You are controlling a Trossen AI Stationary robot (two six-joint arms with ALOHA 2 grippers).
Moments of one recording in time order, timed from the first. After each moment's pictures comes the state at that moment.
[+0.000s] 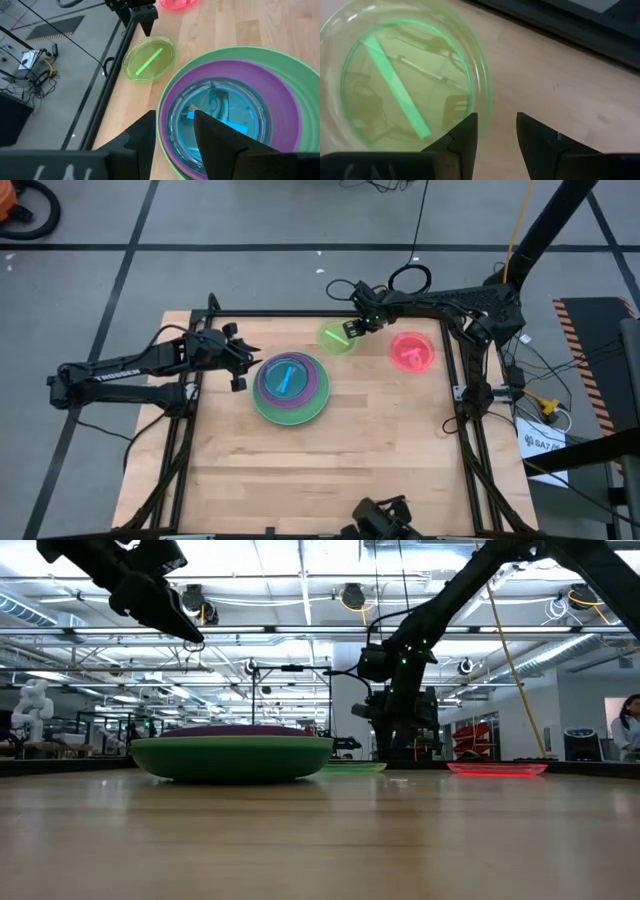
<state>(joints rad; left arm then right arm) 0.30 0.81 0.69 -0.47 -0.11 0.36 -0.71 1.98 1.36 -0.60 0.00 0.45</state>
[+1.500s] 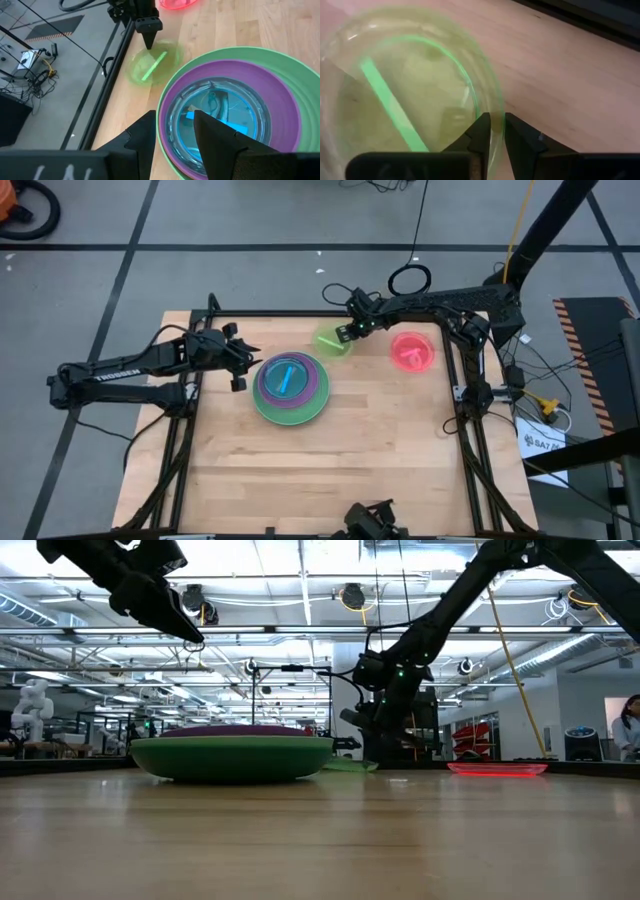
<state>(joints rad) 0.30 0.81 0.69 -0.47 -0.11 0.36 -0.68 2.05 1.29 -0.35 -0.10 0.45</state>
